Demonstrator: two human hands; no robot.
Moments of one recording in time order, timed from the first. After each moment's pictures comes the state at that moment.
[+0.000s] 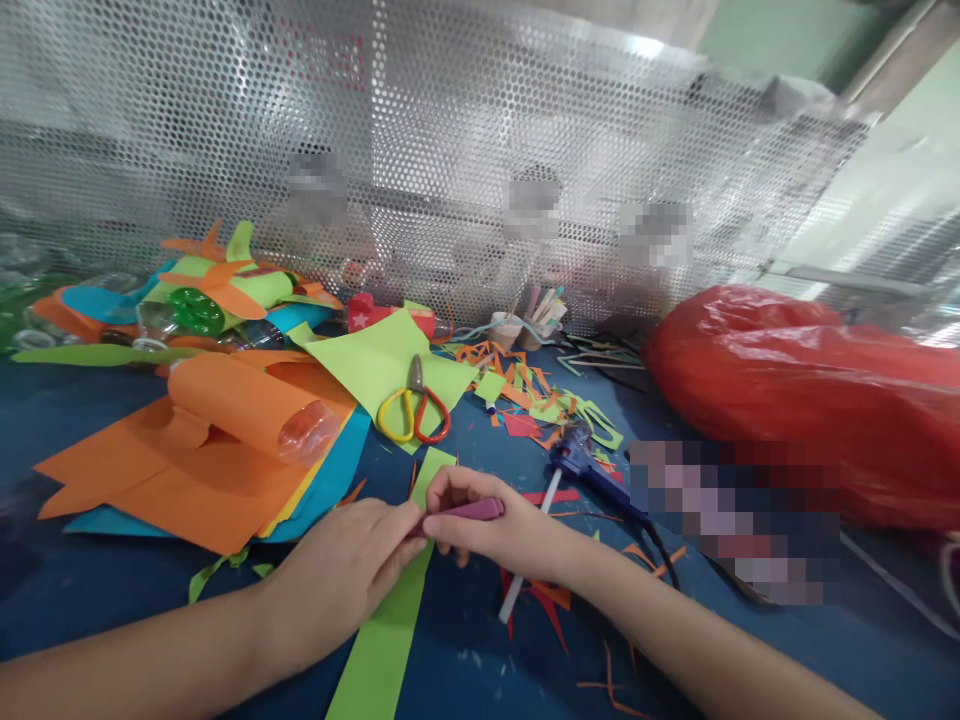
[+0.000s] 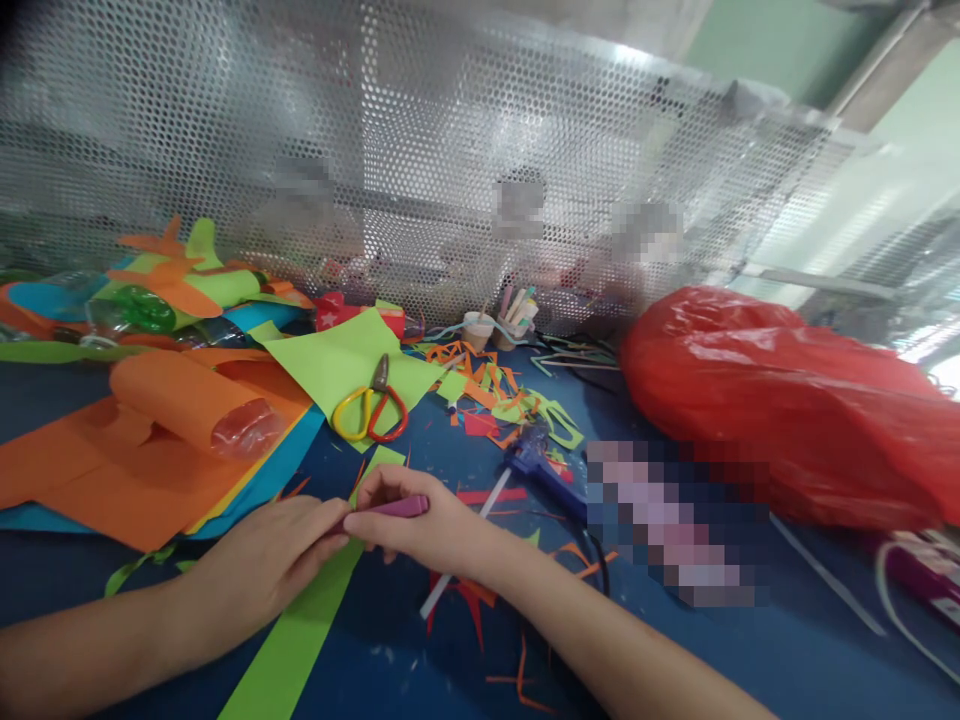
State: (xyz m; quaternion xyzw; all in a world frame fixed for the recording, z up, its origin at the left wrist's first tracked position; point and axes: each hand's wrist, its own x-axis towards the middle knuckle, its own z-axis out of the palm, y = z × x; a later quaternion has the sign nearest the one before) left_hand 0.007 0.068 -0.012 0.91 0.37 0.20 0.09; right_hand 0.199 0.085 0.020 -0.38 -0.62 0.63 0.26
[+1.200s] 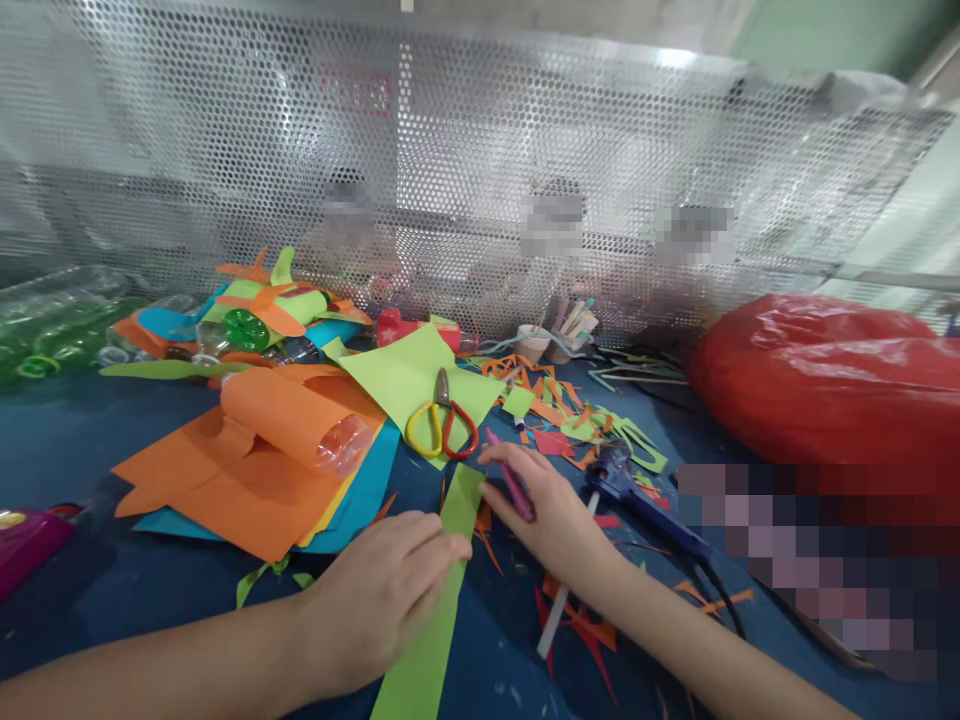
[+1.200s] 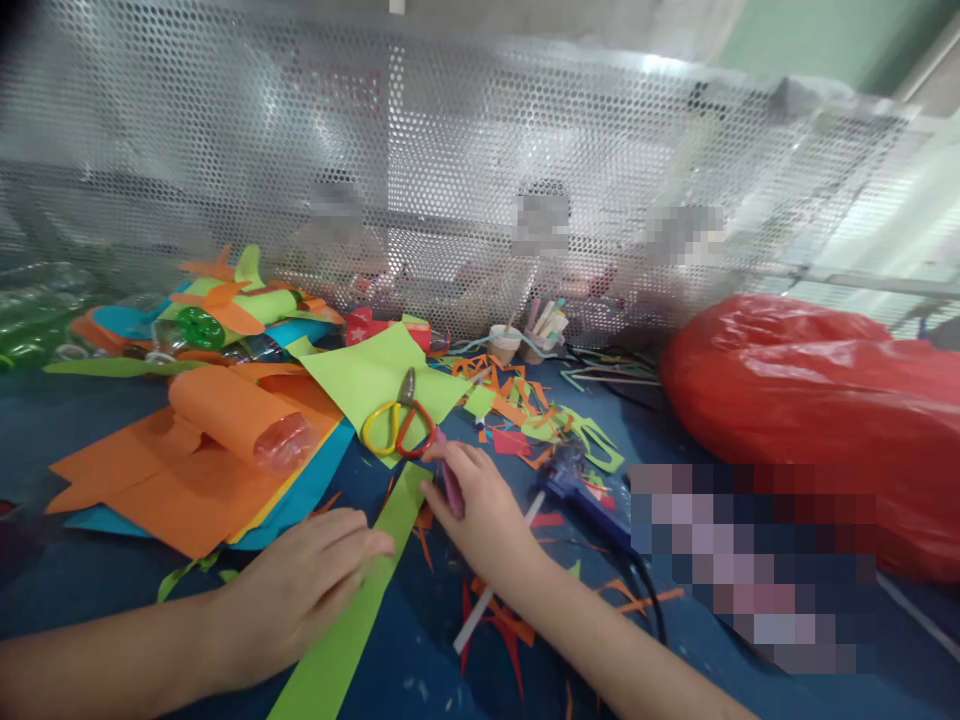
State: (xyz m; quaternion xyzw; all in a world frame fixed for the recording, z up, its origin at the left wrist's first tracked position) left_hand 0.003 0.063 -0.001 0.91 0.31 0.24 0.10; right_hand 0.213 0.106 0.012 -0.49 -0.77 0.20 0.36
